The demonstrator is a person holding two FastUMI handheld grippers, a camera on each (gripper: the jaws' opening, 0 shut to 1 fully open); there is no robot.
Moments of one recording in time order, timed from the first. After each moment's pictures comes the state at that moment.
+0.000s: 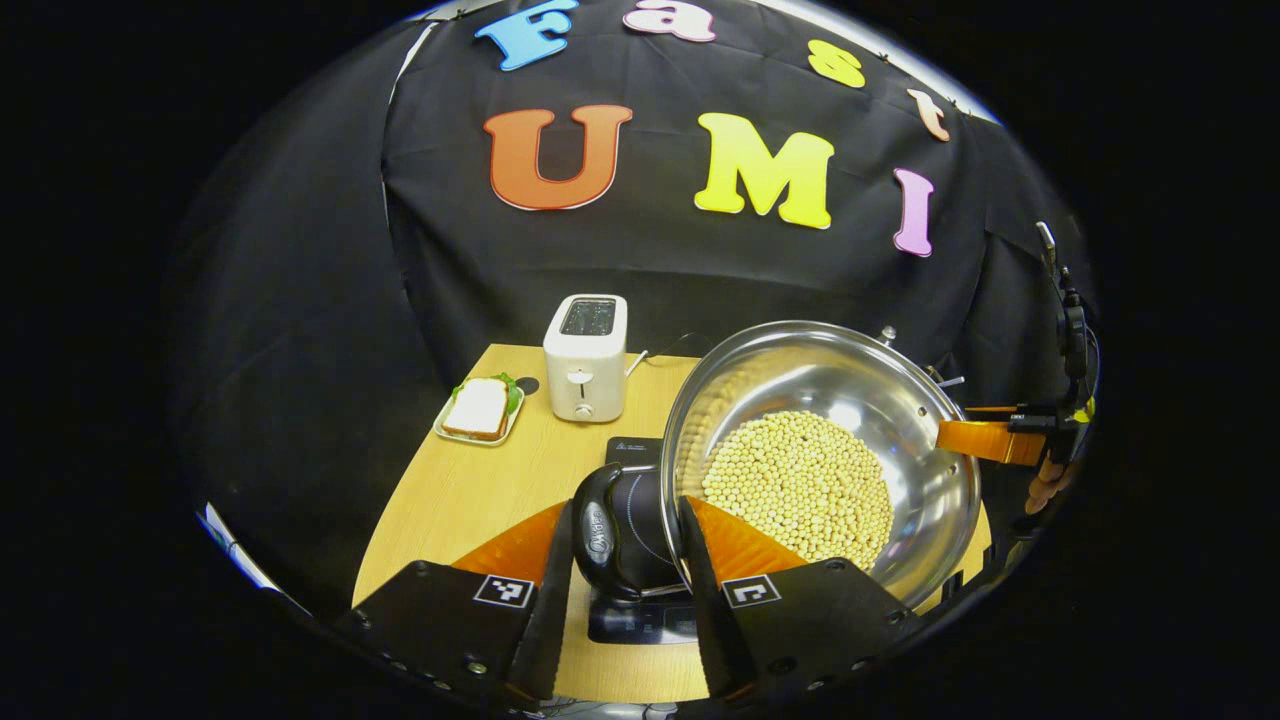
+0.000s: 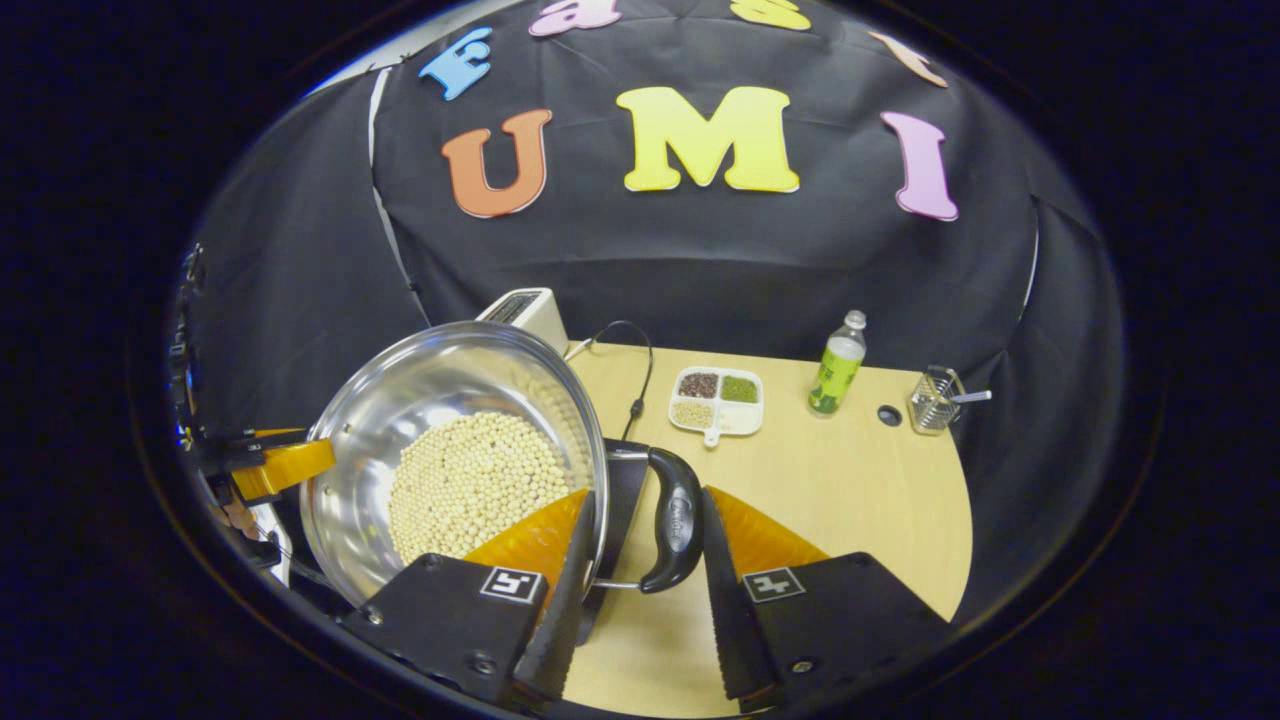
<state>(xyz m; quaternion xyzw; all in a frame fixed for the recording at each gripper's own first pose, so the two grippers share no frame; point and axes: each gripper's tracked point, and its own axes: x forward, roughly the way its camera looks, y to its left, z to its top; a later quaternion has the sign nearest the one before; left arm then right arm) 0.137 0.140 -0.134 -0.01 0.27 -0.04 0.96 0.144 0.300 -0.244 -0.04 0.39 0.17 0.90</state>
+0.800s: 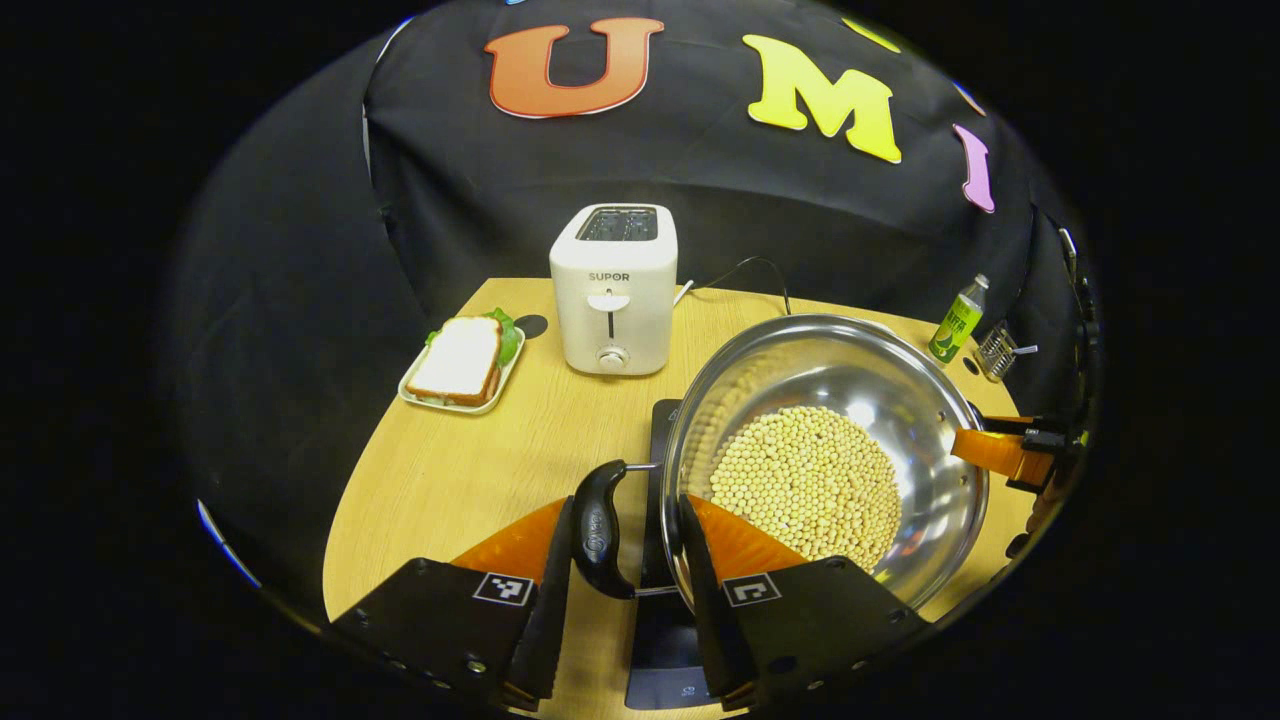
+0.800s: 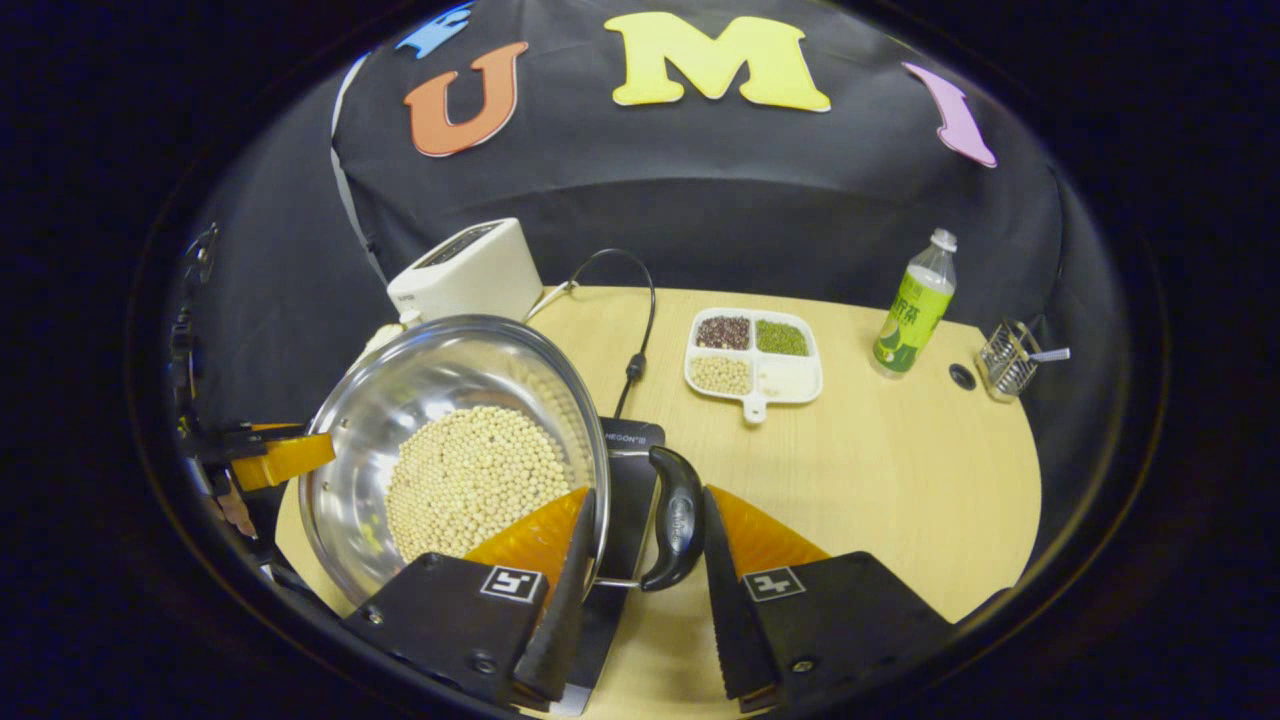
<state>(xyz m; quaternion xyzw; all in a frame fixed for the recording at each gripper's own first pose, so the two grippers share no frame) 0.237 0.171 -0.264 0.01 0.34 -0.01 0.94 0.213 0.335 -0.403 -0.04 0.43 0.15 0.89</state>
